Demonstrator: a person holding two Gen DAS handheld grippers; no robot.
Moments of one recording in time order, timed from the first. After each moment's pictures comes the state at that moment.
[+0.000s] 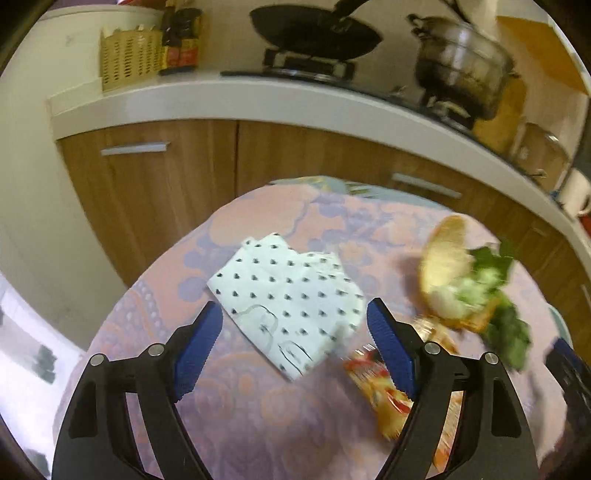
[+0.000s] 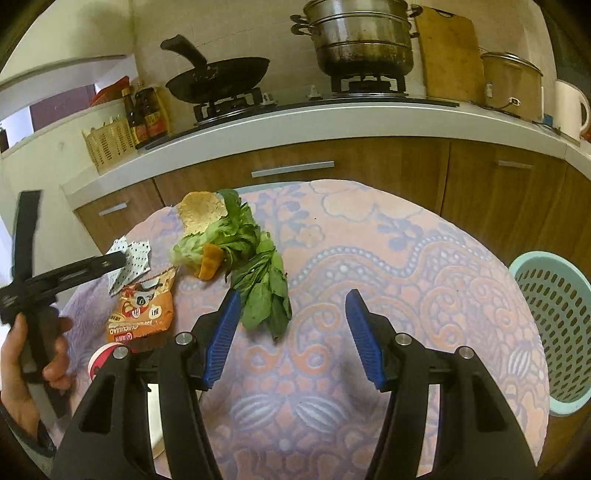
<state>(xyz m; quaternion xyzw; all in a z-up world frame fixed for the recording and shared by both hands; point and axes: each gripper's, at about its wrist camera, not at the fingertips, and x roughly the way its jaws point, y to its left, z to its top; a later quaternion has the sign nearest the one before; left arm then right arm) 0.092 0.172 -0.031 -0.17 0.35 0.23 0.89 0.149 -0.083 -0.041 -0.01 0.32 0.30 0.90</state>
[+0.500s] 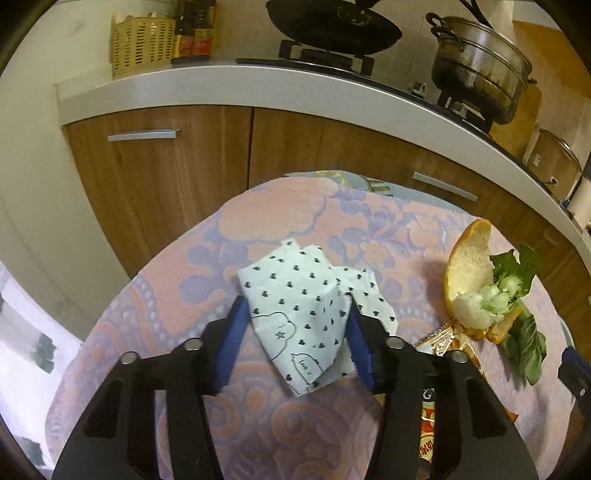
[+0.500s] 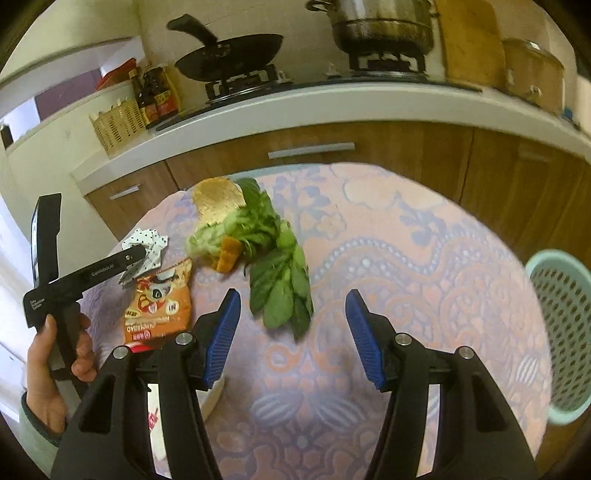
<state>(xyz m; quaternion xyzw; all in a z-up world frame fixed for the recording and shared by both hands) 0.091 0.181 -0.039 -0.18 0.35 0.24 0.89 0.162 -0.065 -0.029 -0.03 0.36 0.32 0.87</state>
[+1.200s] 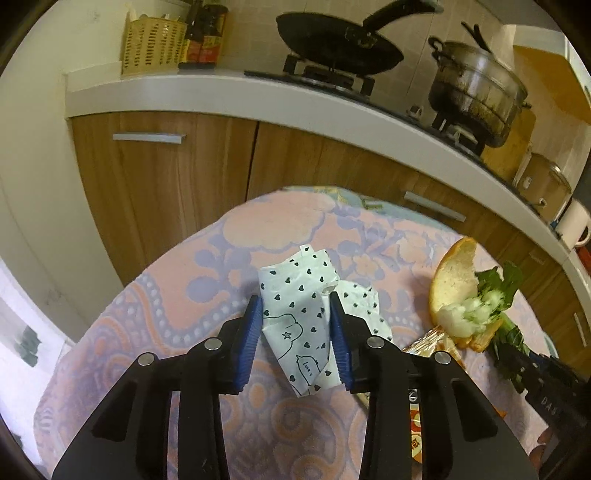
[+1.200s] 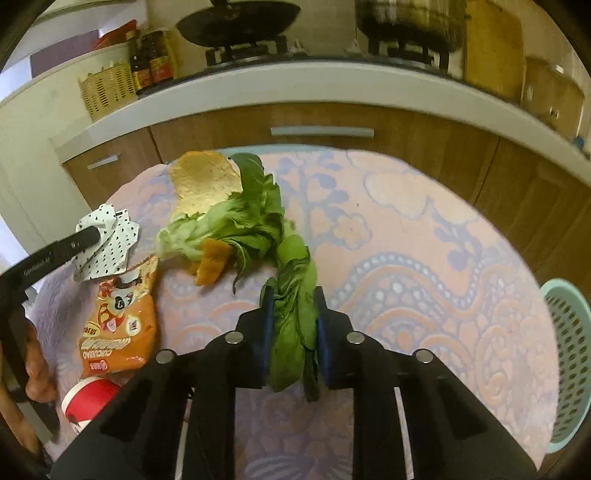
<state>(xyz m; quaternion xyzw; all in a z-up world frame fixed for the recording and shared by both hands) 0.072 0.184 -0.031 -0.21 0.30 0.23 0.90 0.182 -0.016 -0.052 -0.09 0.37 0.30 0.87</state>
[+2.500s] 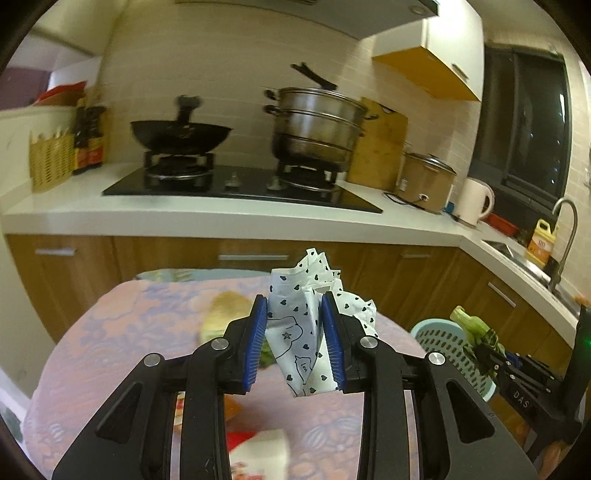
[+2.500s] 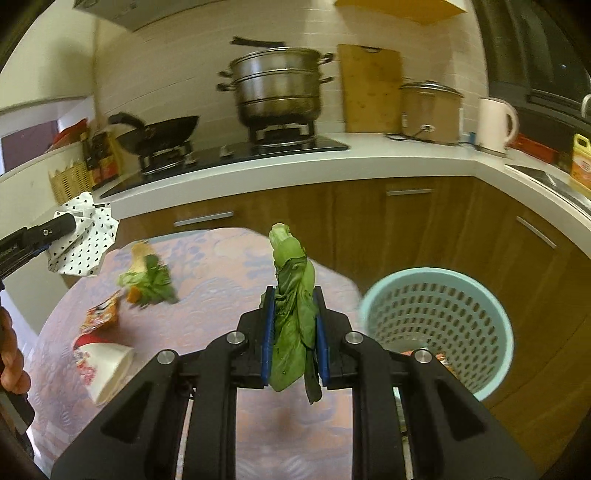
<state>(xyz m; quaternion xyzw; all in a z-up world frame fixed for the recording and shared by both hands) 0.069 -0.013 0.079 -0.10 0.21 0.07 0.97 0.125 -0.239 0.016 0.01 0.26 0.19 0.95</state>
